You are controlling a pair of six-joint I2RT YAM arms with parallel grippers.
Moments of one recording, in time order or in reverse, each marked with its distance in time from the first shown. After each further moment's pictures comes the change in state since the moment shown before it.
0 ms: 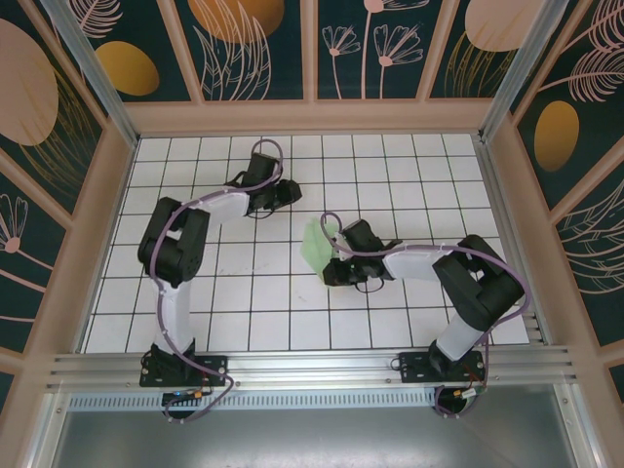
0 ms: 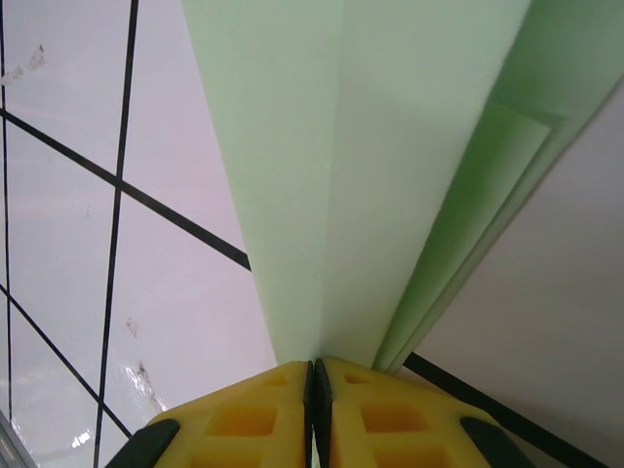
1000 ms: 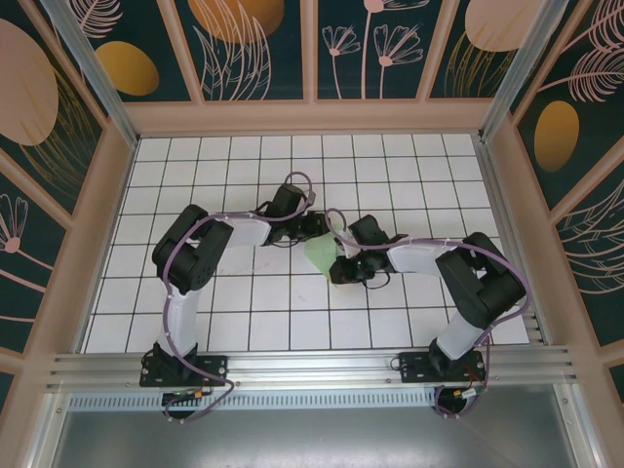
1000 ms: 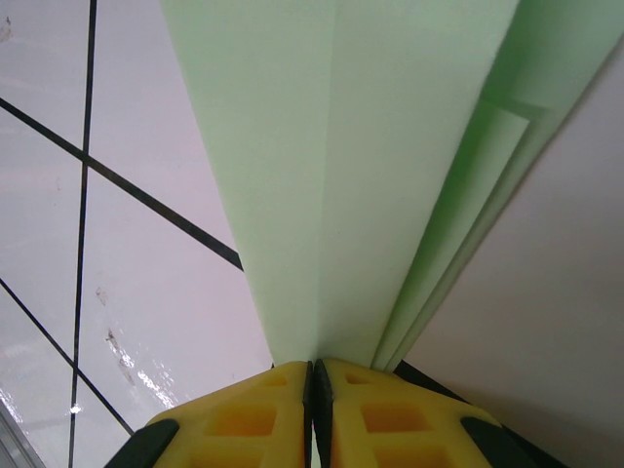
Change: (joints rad) left arm -0.183 0.046 -0.173 0.246 0.165 -0.098; right arm -0.066 0.005 0.030 -0.103 -0.047 -0.107
